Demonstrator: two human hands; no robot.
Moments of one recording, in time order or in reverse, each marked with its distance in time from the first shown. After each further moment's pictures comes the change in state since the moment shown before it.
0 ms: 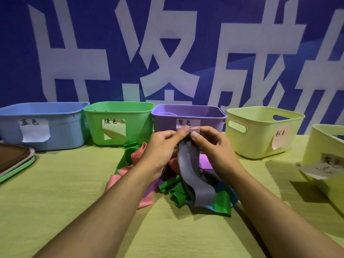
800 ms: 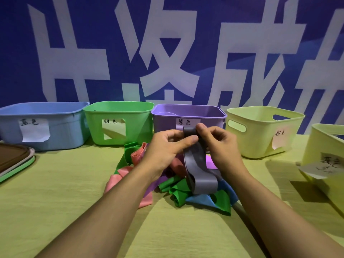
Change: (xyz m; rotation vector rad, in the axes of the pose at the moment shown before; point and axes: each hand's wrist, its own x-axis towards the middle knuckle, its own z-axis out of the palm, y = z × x) left_hand -0.001 -0.003 0.001 0.030 -0.081 0.088; right_hand -0.001 -0.013 0.004 -0.085 0.197 -0.010
